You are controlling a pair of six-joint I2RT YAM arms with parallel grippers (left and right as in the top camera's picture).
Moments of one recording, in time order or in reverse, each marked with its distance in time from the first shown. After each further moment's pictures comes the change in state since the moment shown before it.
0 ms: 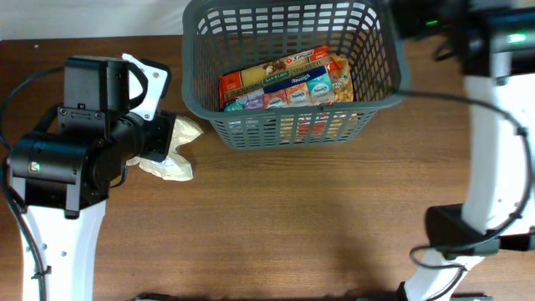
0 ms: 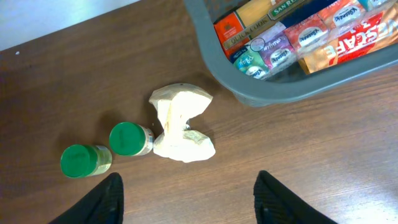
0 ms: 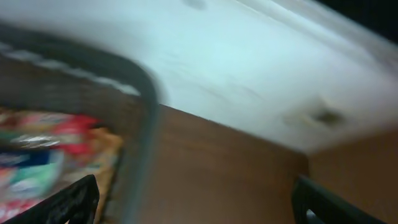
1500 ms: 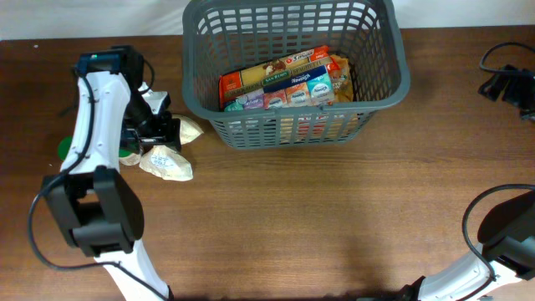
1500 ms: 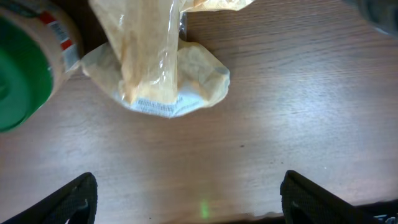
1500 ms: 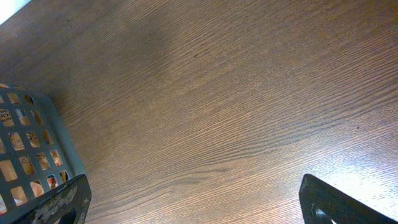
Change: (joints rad) left arm 0.234 0.667 0.000 -0.144 0.137 -0.025; right arm -0.596 -0.012 -0.636 0.045 -0.387 0.322
